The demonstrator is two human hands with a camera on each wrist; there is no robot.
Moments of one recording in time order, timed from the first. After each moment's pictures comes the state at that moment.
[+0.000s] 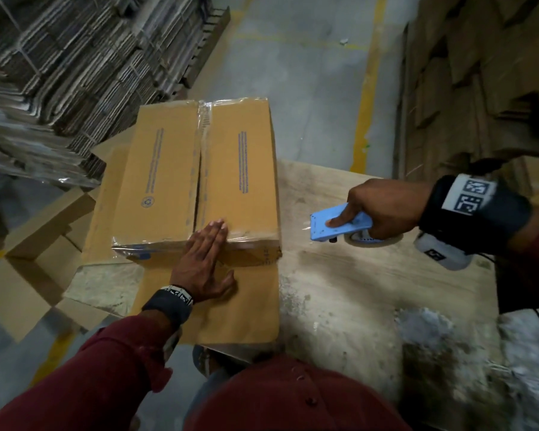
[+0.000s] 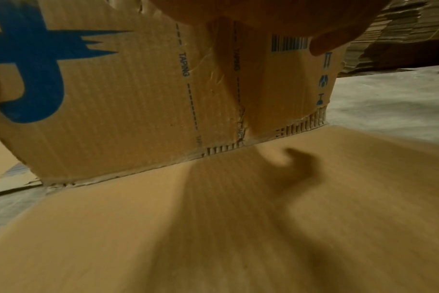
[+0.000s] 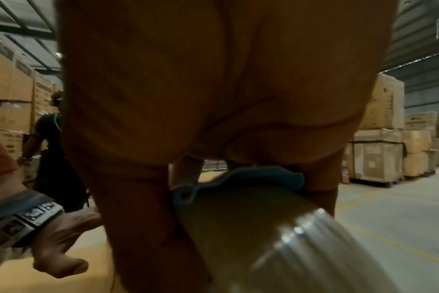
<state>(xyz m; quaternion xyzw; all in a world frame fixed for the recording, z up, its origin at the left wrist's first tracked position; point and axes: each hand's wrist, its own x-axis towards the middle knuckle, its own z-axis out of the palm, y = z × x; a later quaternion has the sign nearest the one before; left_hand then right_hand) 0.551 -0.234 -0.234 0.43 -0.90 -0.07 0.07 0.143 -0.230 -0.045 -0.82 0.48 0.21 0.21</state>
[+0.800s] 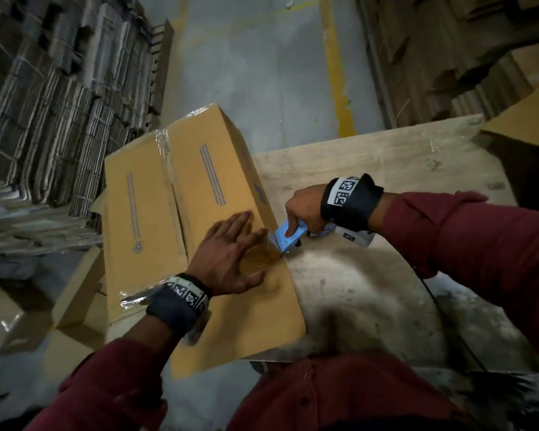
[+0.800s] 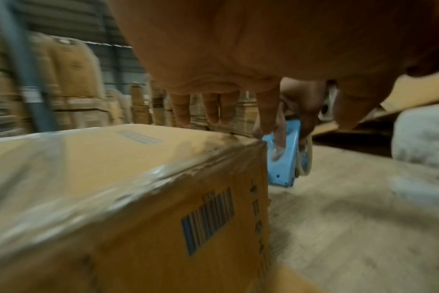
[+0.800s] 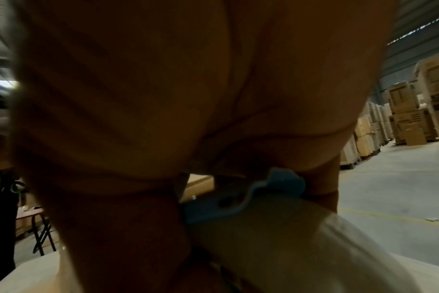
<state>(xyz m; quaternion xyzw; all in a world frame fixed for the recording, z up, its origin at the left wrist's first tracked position) 0.467 -0.272 -0.153 0.25 -0.96 -0.04 -0.09 0.195 -0.257 -0.148 -0.79 0.50 0.20 0.28</state>
